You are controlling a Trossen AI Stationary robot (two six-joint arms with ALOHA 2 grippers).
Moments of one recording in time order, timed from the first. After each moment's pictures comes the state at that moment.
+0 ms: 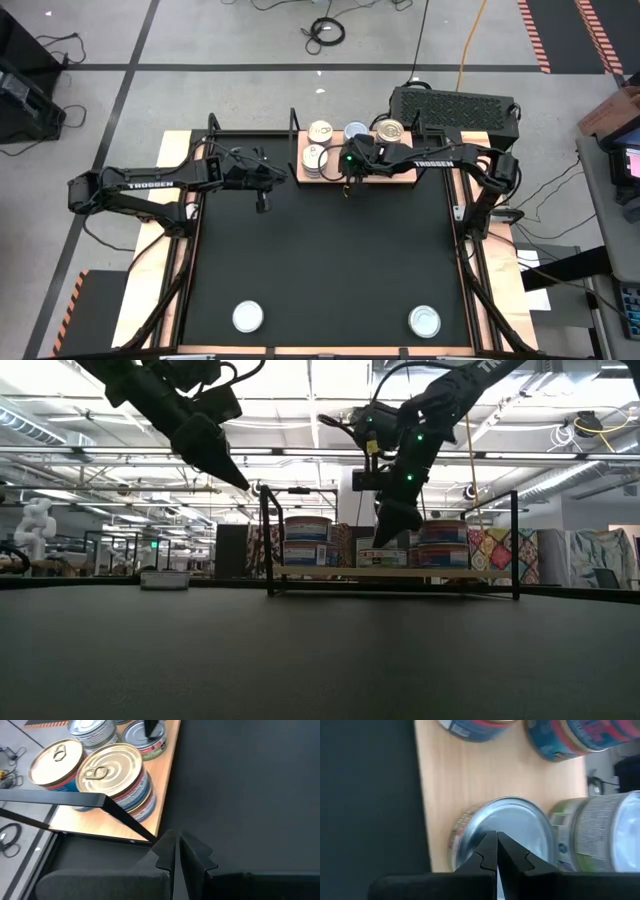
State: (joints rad) left arm 0.29 1.13 0.74 -0.27 -0.03 0.24; right arm -0.36 1.75 1.18 -0.46 0.28 -0.38
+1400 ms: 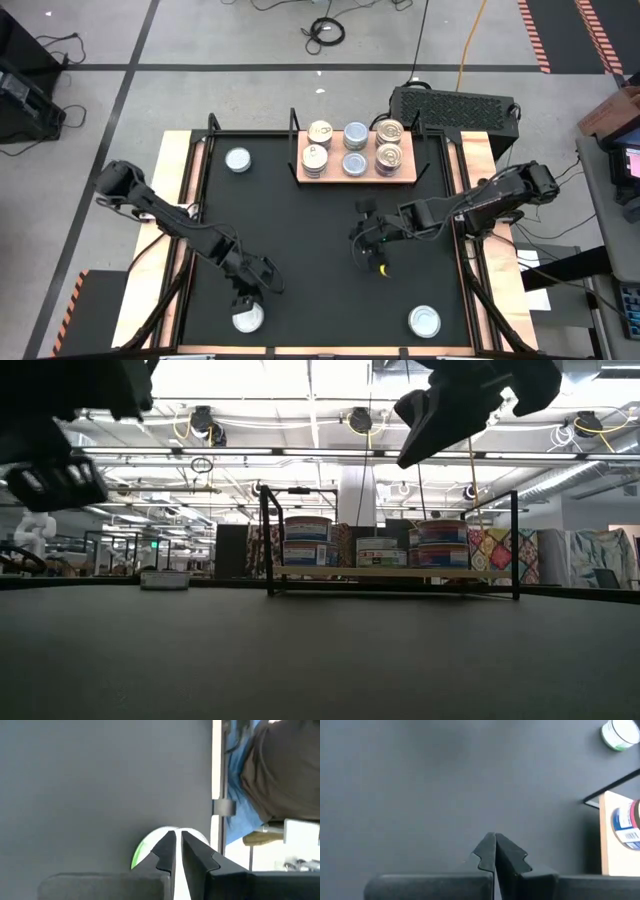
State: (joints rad) left arm -0.52 1.43 0.75 -0.23 0.31 -0.75; right arm 0.24 1.46 1.03 -0.43 0.21 -0.11
